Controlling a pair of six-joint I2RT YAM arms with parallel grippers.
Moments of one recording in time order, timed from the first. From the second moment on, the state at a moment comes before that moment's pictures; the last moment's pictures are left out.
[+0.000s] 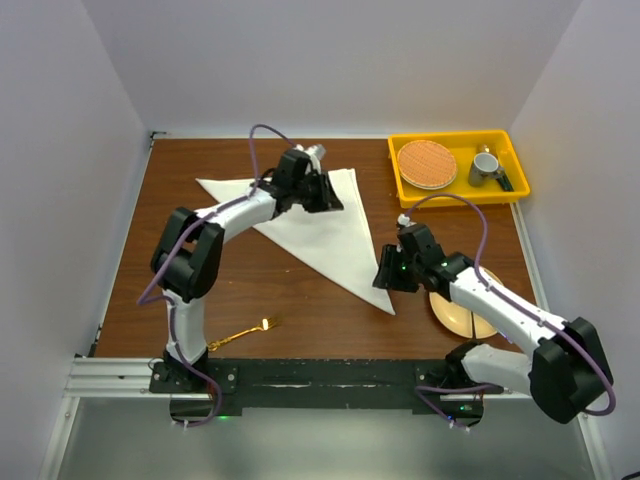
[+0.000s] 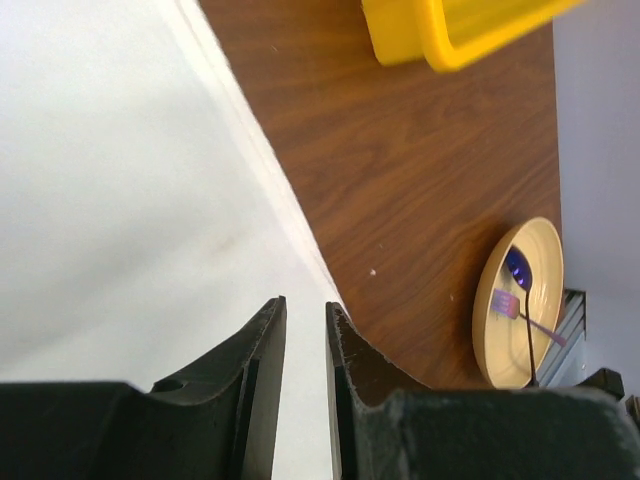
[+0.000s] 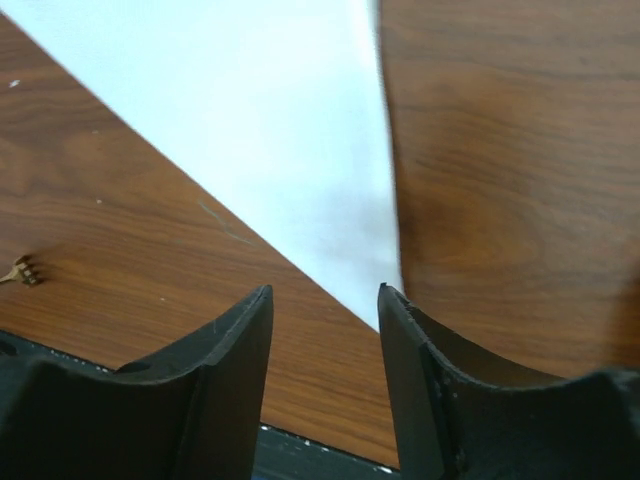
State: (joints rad) left arm -0.55 2.00 1.44 -0.10 0.36 -0.64; right arm 0.53 1.13 0.67 -0.52 -0.04 0.63
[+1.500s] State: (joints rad) left arm 0.16 2.30 1.77 -0.29 0.16 -0.50; right arm 0.60 1.27 0.58 -0.41 0.05 0.69
